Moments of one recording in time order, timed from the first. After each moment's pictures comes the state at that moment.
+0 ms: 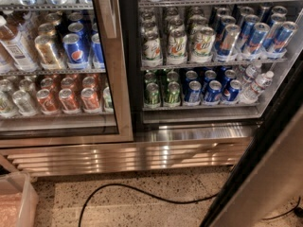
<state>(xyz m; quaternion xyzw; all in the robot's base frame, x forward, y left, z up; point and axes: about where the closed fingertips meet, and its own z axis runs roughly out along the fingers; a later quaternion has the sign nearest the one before) 0.139 -0.585 1.427 0.05 0.39 -0.30 0.87</state>
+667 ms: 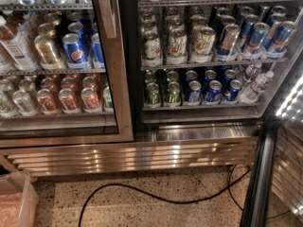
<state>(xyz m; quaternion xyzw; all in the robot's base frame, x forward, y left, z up) 0.061 -0.503 1.505 -0.06 0.24 -0.38 0.89</state>
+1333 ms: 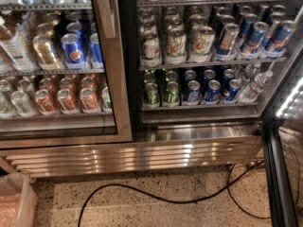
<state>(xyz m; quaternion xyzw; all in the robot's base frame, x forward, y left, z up) 0.044 -0.401 1.549 -0.14 0.12 -0.40 0.90</state>
